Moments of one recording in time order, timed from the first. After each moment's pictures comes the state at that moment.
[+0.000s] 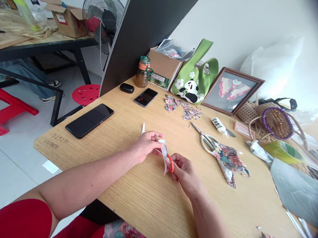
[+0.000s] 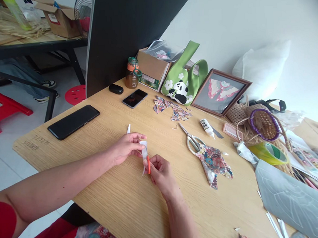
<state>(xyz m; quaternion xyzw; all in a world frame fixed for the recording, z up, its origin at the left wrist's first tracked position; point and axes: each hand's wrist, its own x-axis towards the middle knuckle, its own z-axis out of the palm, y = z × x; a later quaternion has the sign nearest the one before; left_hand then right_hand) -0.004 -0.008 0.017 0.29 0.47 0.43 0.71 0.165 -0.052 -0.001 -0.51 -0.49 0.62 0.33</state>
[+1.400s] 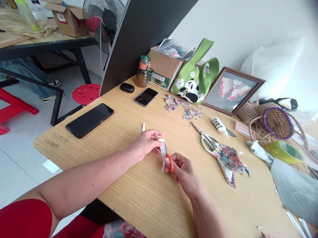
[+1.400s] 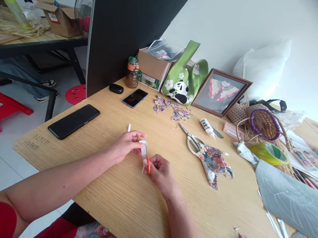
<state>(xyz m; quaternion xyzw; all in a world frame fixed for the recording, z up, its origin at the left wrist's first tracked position) -0.004 -0.006 0.019 0.33 0.49 0.43 0.68 0.163 -0.052 0.001 -0.53 -0.48 0.62 0.33</state>
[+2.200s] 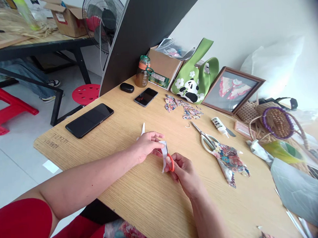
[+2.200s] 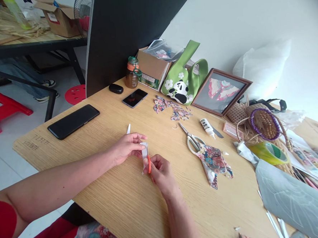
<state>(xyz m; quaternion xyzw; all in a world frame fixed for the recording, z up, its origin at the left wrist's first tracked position) -0.003 -0.009 0.019 0.29 0.48 0.42 0.71 0.164 -0.053 -0.002 -0.52 -0.49 0.62 0.33</state>
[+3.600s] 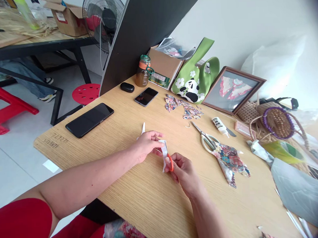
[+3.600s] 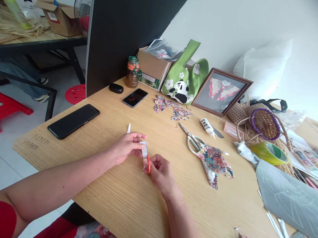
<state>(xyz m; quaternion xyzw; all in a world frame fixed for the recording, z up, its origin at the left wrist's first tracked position) -0.003 -0.009 0.015 0.29 0.47 0.43 0.71 0.163 -0.053 -0.001 -0.53 -0.48 0.62 0.33</state>
